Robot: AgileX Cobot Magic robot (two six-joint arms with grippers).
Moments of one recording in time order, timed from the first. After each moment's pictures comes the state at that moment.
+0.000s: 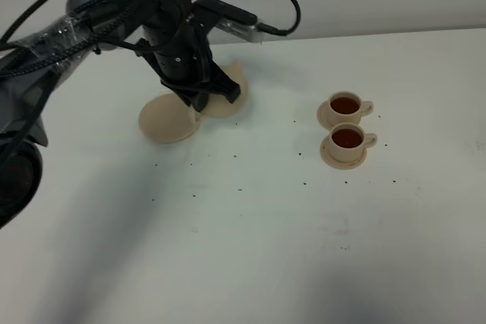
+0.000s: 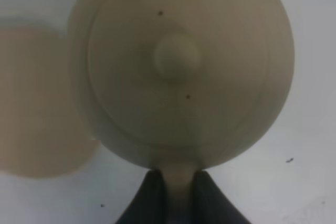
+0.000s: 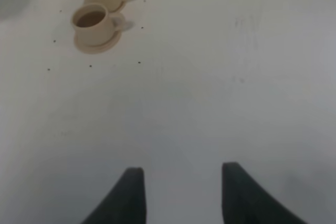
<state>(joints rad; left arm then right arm) -0.40 2.25 -2.03 0.05 1.19 0.17 0.07 0.06 -0.48 0.17 1.06 -0.04</state>
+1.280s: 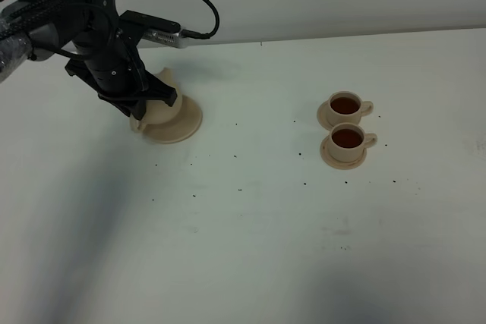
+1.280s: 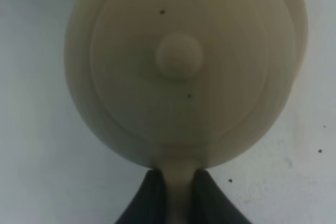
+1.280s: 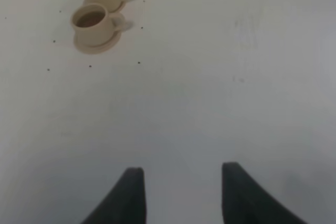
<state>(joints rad) -0.22 2.20 -1.81 0.06 1.02 0.16 0.07 0.06 -0.48 0.17 1.06 -0.04</state>
